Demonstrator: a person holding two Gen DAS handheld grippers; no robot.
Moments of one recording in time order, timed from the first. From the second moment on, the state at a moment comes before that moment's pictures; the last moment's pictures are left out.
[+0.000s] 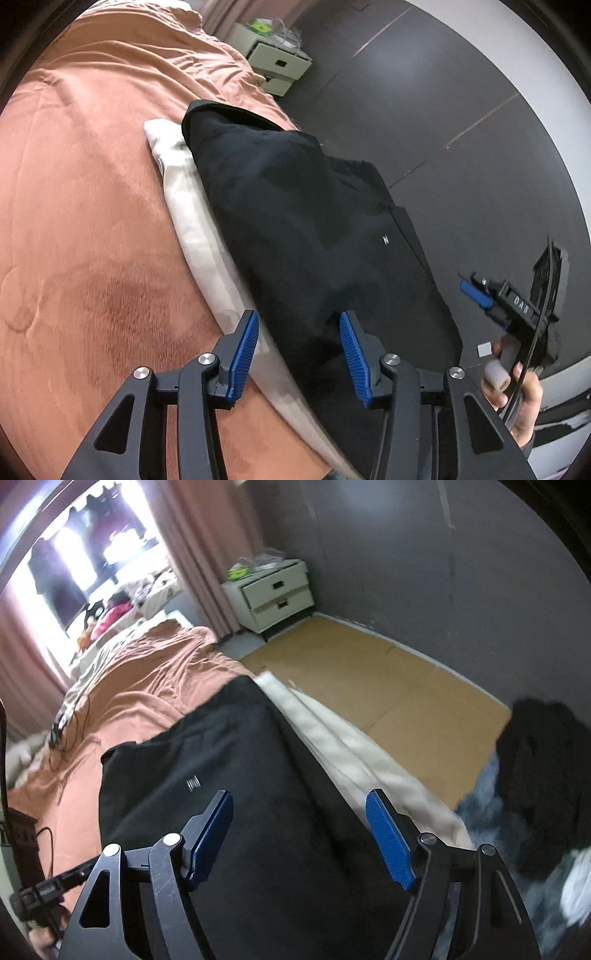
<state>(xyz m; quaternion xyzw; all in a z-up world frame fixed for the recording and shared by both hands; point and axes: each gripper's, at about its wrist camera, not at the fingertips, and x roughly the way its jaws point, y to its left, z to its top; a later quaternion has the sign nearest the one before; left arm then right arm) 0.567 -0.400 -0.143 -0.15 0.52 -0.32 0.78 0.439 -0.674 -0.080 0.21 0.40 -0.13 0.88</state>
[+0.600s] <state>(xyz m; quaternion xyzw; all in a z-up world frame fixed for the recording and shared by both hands) 0.503 -0.423 -0.162 -0.16 0.55 -0.38 0.73 0.355 -0.678 -0.145 0.38 0.36 -0.12 0.84</state>
